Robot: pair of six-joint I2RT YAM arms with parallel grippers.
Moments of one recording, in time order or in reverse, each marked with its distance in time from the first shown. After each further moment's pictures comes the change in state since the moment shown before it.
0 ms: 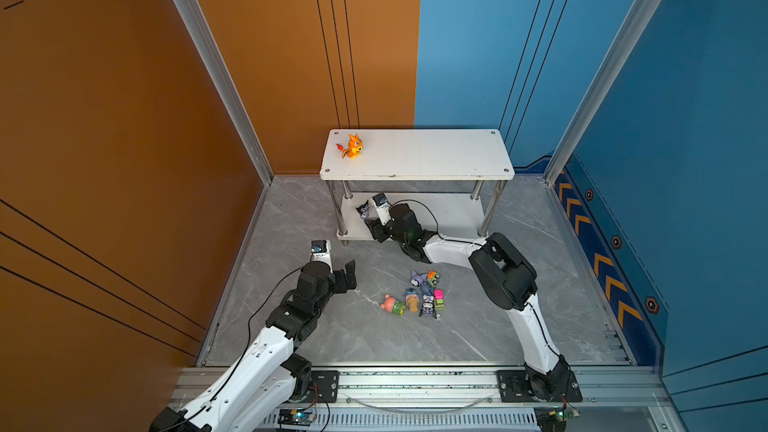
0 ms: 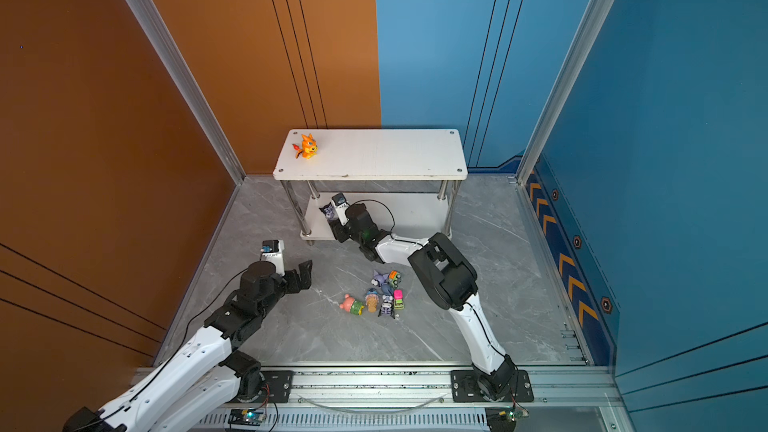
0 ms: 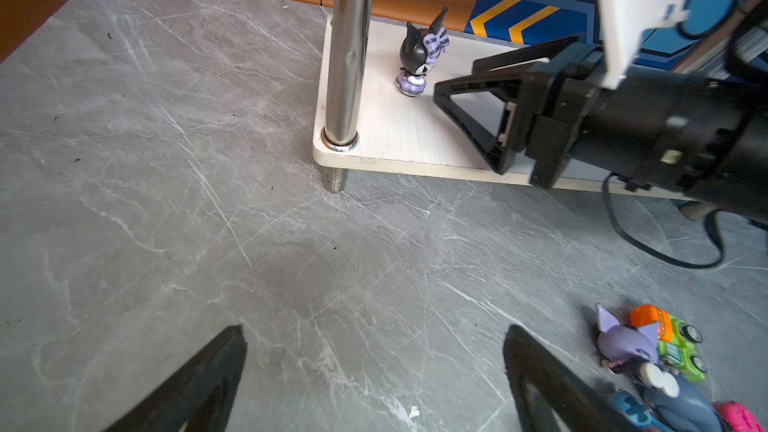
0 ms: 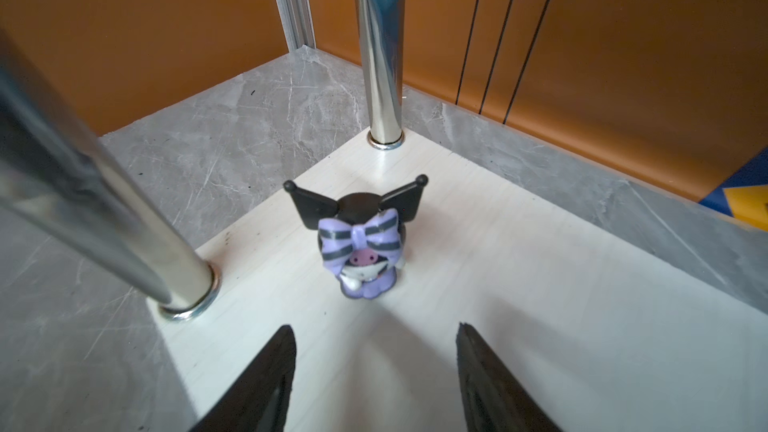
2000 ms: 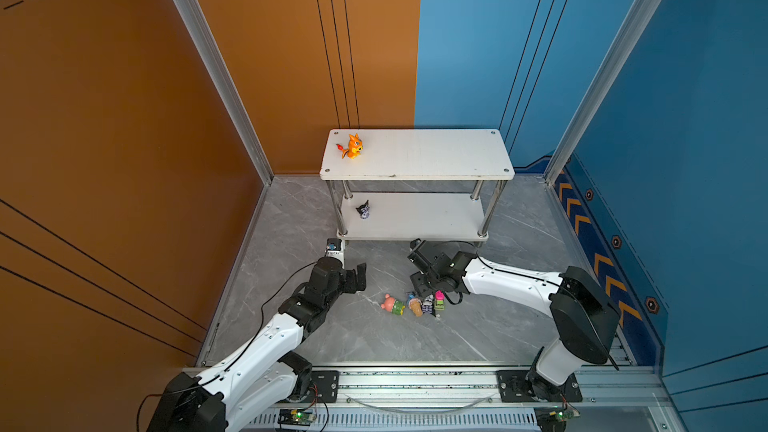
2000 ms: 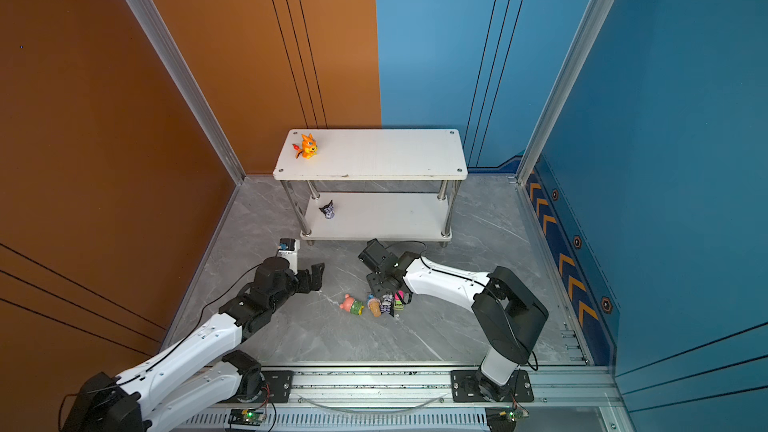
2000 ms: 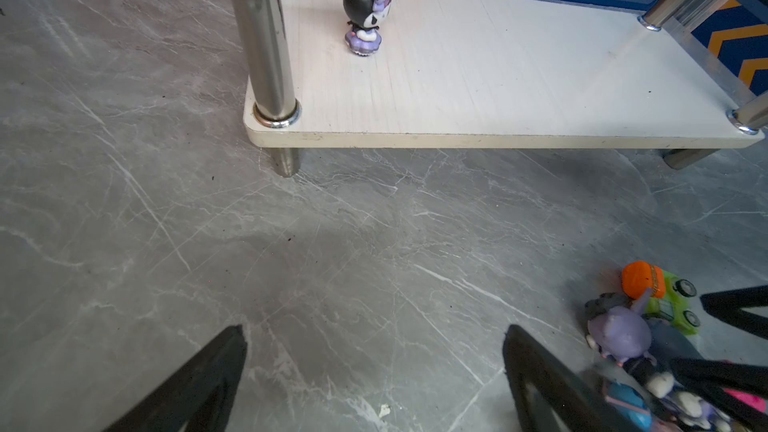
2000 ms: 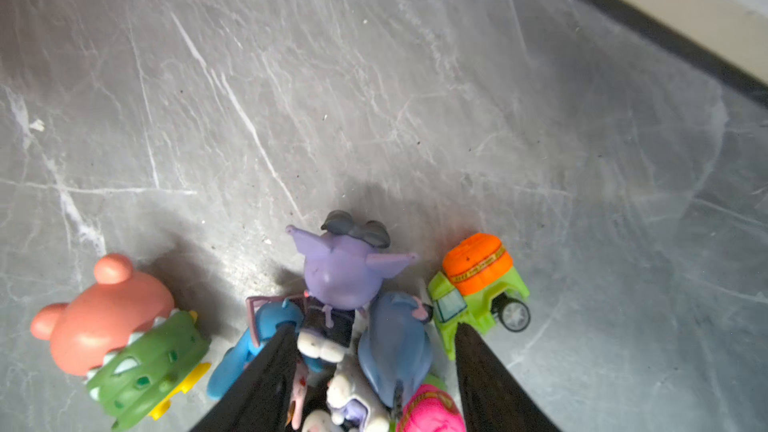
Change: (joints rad) left arm -0.069 0.162 0.027 0.069 0.041 0.016; right arm 0.116 -0.517 -0.364 -0.944 0.143 0.344
